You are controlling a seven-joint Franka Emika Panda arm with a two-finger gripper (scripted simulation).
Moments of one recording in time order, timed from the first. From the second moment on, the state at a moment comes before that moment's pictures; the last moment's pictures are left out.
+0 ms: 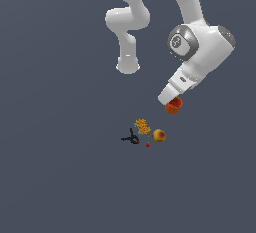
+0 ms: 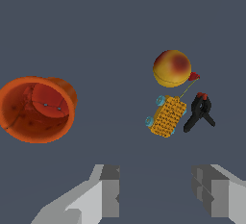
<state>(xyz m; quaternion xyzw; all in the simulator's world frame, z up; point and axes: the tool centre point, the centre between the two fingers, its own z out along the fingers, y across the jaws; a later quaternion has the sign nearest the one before) -0.074 0.171 0.182 0.91 0.38 -0.09 0.14</state>
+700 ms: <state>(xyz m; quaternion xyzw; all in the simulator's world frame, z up) -0.172 0.260 0.100 0.74 0.63 -0.13 0.20</state>
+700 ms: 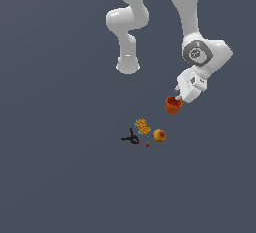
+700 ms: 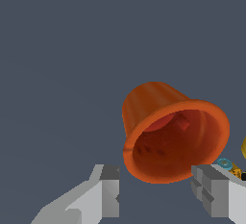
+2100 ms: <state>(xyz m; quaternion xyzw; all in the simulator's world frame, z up) -0.184 0.256 0.069 0.72 0.66 -0.13 0.20</state>
